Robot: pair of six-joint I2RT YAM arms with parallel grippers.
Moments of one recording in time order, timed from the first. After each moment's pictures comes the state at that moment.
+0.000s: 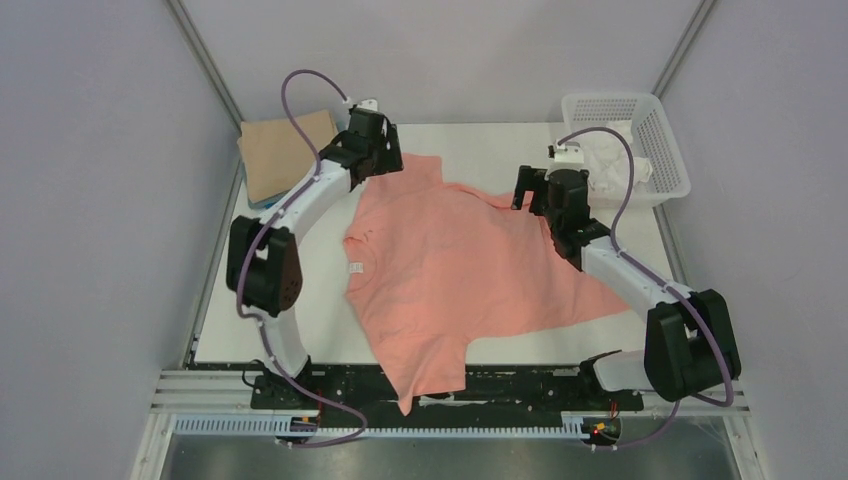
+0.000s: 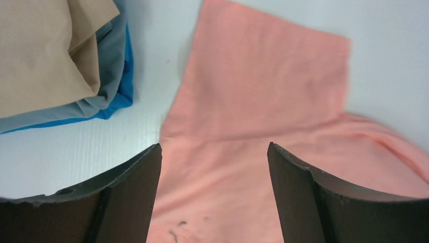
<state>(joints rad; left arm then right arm) -0.38 1.86 1.58 -0.41 -0.22 -0.39 0.30 1.35 0.82 0.16 0.26 0.20</state>
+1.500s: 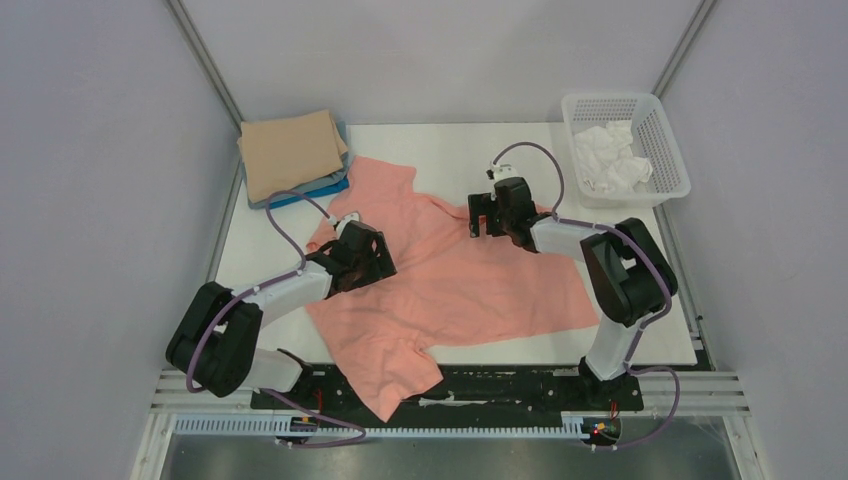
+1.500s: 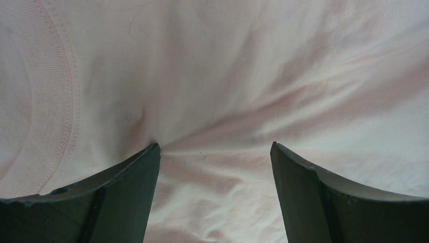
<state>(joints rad) -0.51 1.38 0.63 -0.20 -0.16 -0.77 0.43 1.78 0.95 0.12 0.06 0.22</state>
